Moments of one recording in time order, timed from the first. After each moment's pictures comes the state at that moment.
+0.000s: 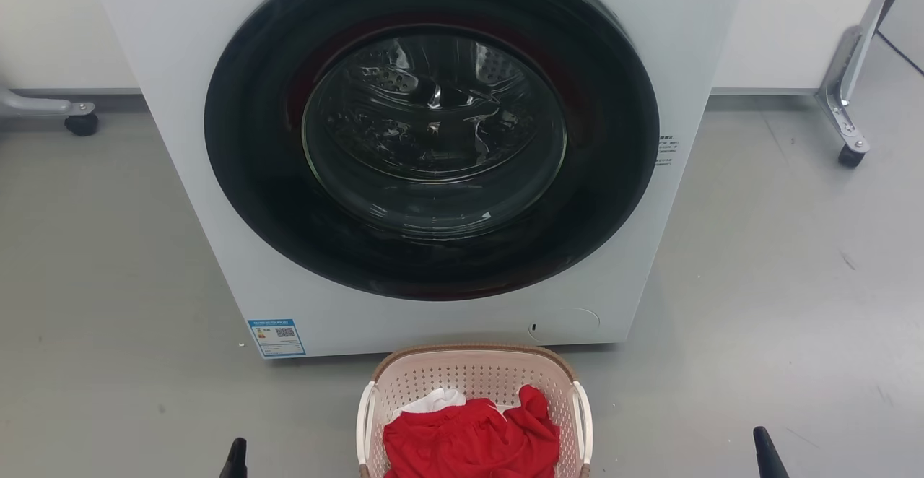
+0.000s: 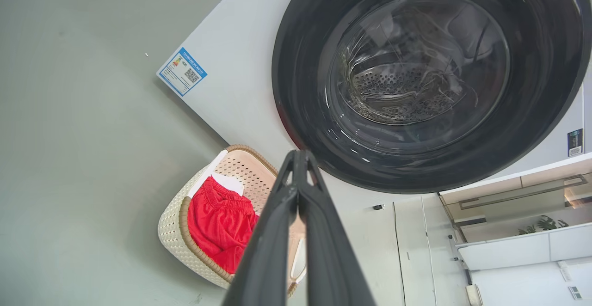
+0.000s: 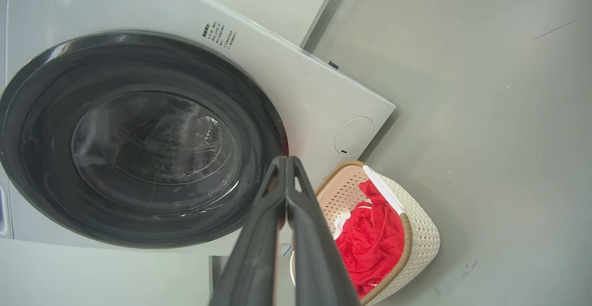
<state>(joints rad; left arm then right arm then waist) 0.00 0.05 -0.01 0.30 -1.09 -0.04 -0.01 0.00 -0.04 0.03 0.27 1.13 0.03 -0.02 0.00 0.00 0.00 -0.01</state>
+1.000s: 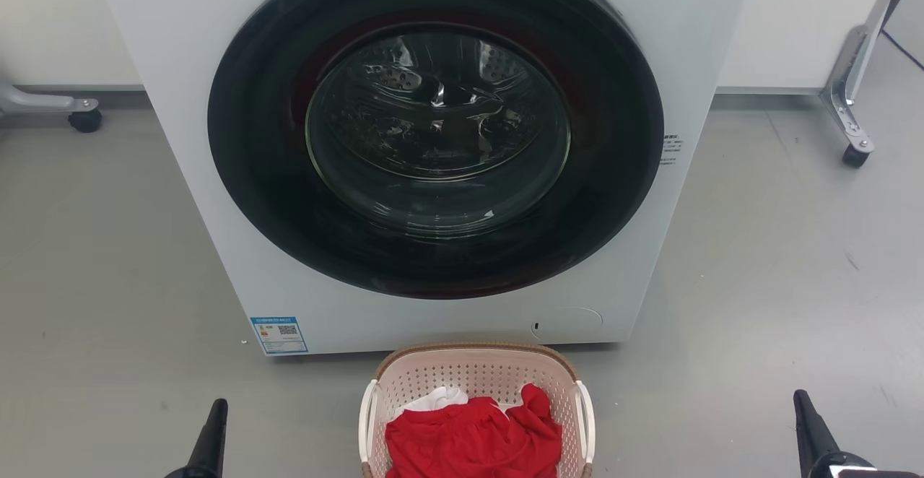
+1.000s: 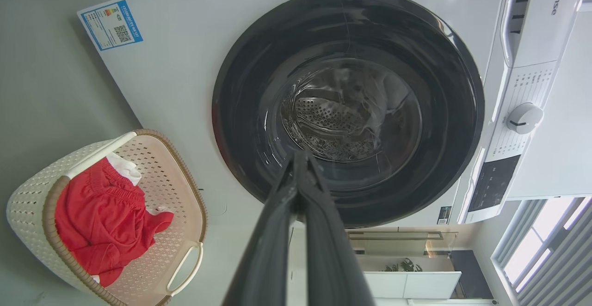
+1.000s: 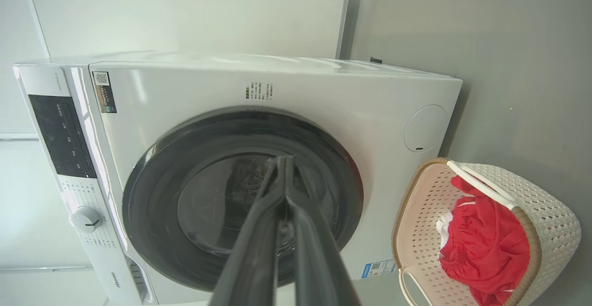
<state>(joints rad) -0.06 0.05 0.07 0.30 -1.50 -0.11 0.09 -0.07 -0.04 -0.10 0.29 1.51 0.10 0.09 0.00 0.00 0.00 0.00</state>
